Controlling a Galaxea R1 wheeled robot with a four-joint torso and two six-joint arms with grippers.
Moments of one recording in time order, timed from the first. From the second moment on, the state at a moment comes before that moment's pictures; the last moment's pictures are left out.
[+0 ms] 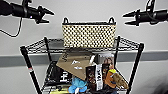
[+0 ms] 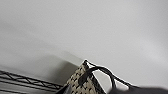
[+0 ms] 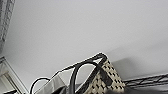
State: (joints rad) left arm -0.57 2.13 -1.53 -0.16 0.58 -0.86; right arm 0.47 2.23 -1.59 0.58 -0.43 0.31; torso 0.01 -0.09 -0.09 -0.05
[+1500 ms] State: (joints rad) left arm -0.51 1.52 -1.28 -0.04 0.76 -0.86; right arm 0.36 1.64 -1.41 0.46 -0.67 0.33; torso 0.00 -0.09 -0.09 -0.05
